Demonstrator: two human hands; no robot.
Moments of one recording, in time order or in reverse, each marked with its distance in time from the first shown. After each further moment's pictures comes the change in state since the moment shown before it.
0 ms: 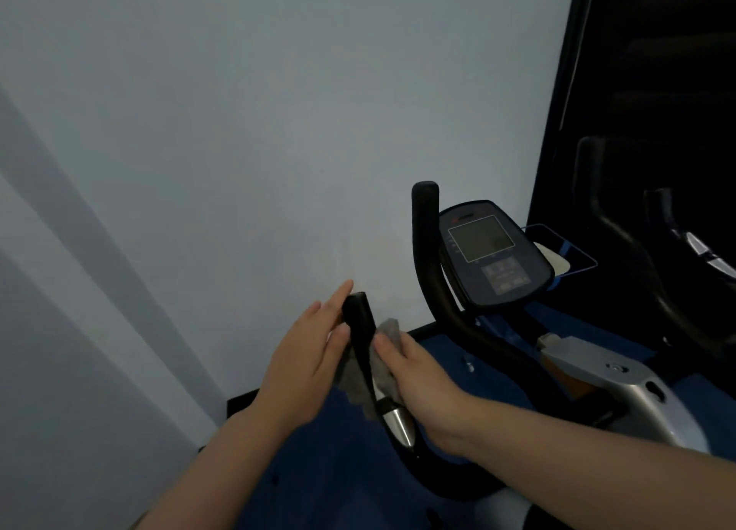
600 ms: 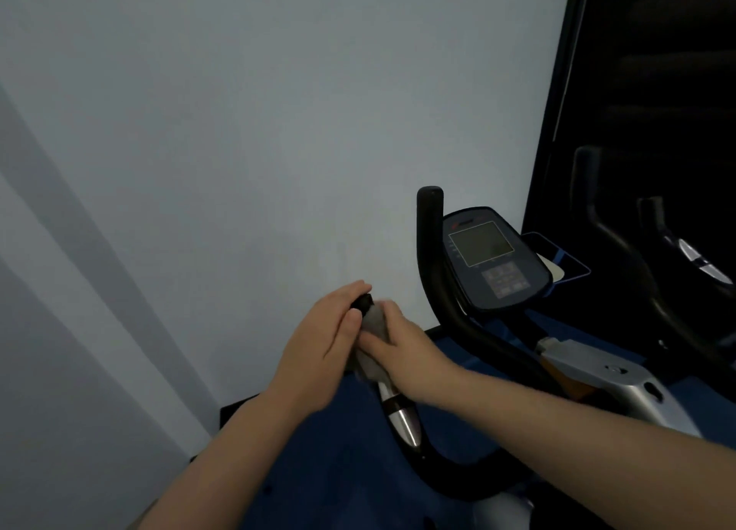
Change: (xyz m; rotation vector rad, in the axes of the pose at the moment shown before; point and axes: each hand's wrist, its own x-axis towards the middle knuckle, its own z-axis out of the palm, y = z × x) left_hand 0.013 0.008 0.000 -0.139 0.008 -0.049; right_hand 0.018 -0.021 0.004 -0.497 0.009 -0.278
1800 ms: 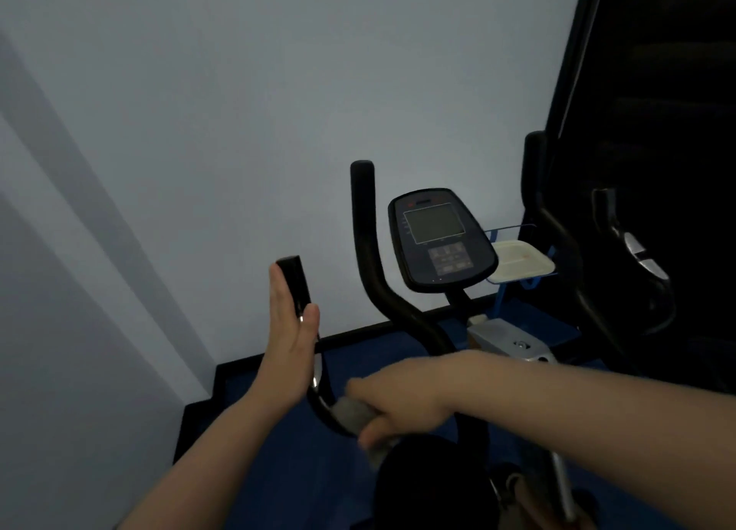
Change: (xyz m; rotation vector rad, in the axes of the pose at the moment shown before) left_hand -0.033 0.036 0.085 -0.112 0.254 -0.224; right_hand -0.069 0.015 -0.084 -1.009 -0.938 -0.088
